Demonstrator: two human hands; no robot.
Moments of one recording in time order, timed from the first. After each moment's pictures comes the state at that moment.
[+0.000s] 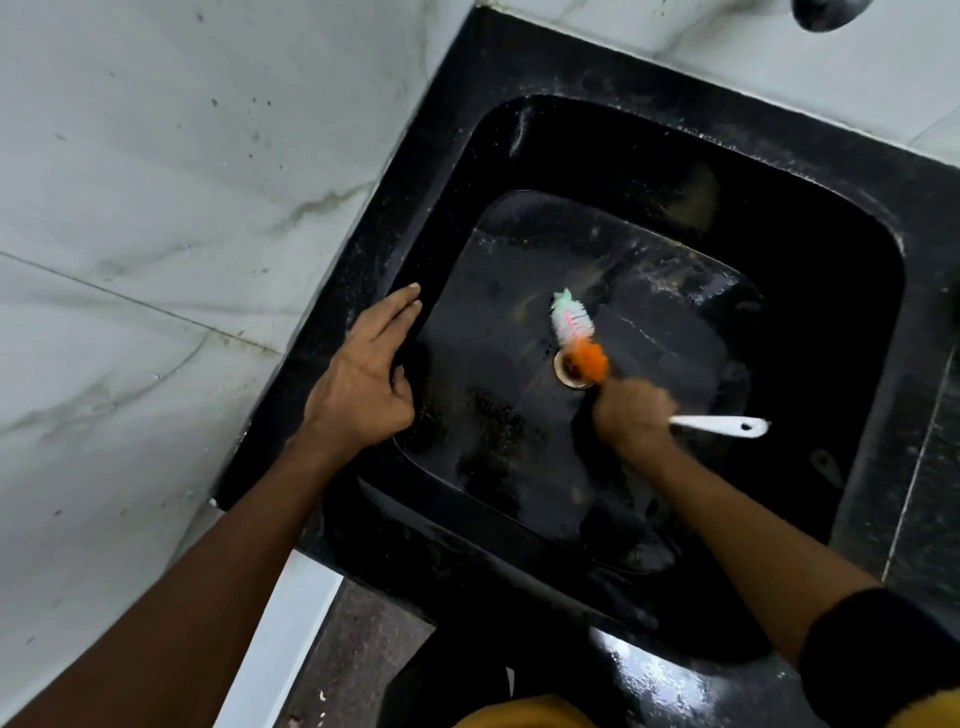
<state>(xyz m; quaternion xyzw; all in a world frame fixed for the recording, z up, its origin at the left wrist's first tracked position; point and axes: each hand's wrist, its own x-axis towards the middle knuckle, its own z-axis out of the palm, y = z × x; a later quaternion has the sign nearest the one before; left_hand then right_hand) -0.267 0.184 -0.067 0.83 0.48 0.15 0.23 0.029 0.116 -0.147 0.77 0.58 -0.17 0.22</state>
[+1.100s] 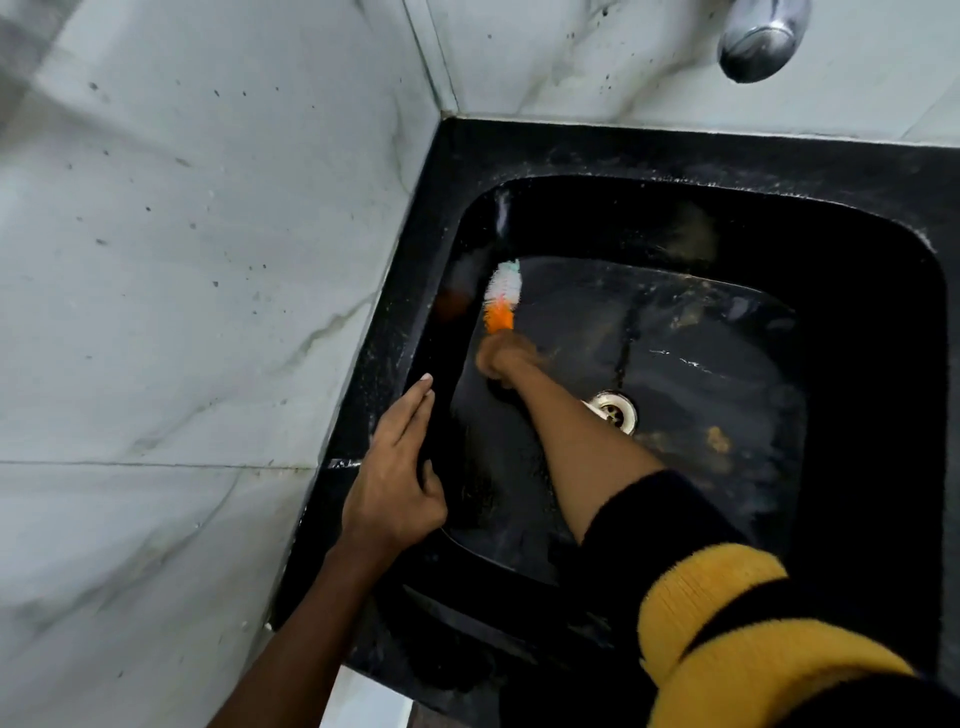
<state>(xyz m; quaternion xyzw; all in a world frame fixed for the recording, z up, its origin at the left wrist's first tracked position) -0.263 0.186 -0.064 0.83 0.49 0.10 0.23 -0.069 0.298 -0.144 0.76 0.33 -0.55 -0.08</state>
